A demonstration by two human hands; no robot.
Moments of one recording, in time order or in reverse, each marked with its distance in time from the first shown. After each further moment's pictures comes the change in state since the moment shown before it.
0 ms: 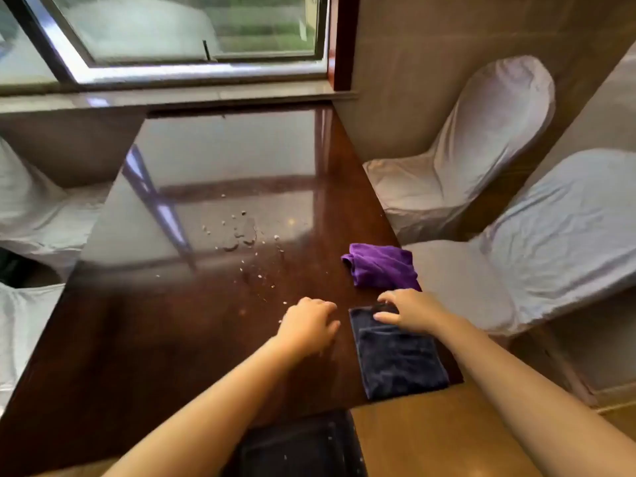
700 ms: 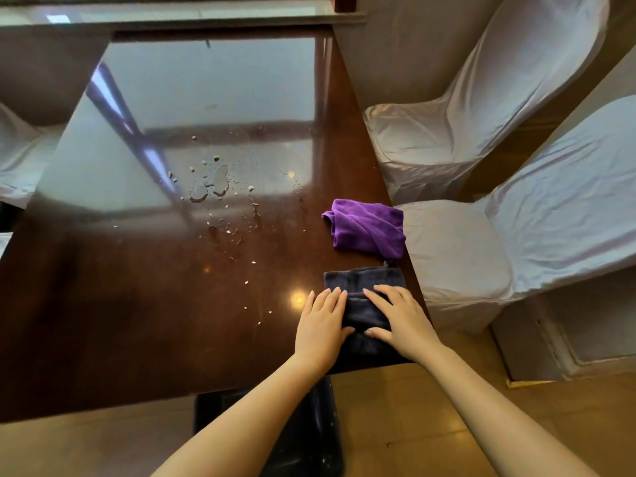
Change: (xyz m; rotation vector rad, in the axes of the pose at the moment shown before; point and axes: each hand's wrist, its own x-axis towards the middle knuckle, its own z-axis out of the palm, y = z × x) left_hand 0.010 0.049 0.127 0.077 0.094 -0.021; right_hand -0.011 0.069 0.103 -0.016 0.194 -0.109
